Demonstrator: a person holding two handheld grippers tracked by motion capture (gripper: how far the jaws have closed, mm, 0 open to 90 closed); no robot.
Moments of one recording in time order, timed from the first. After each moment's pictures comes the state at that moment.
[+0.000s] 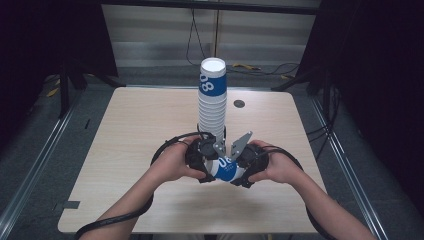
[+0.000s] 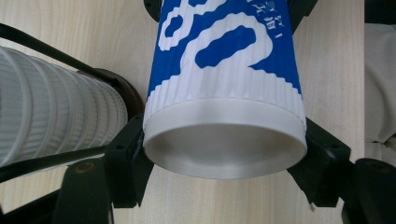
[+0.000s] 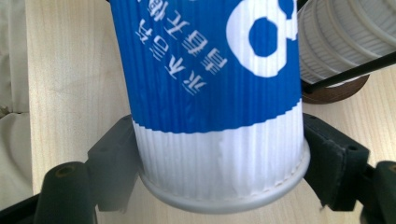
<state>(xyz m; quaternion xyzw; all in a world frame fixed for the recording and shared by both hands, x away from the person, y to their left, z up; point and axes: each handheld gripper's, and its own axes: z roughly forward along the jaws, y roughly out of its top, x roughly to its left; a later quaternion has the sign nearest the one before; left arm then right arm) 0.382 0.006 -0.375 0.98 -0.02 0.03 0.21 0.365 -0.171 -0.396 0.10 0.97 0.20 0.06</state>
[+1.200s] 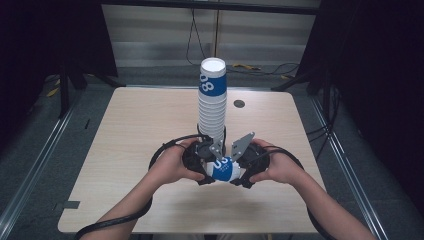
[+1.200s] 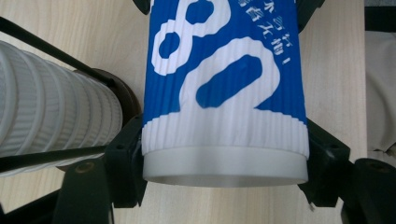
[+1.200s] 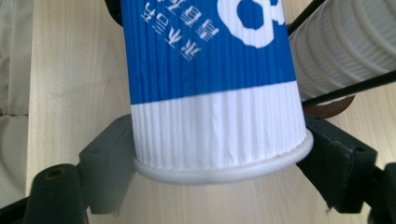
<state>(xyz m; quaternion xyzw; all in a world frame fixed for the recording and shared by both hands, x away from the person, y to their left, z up) 0.379 0.012 -0.384 0.97 -0.02 0.03 0.23 0.363 -0.172 -0.392 0.07 0.97 0.23 0.08</state>
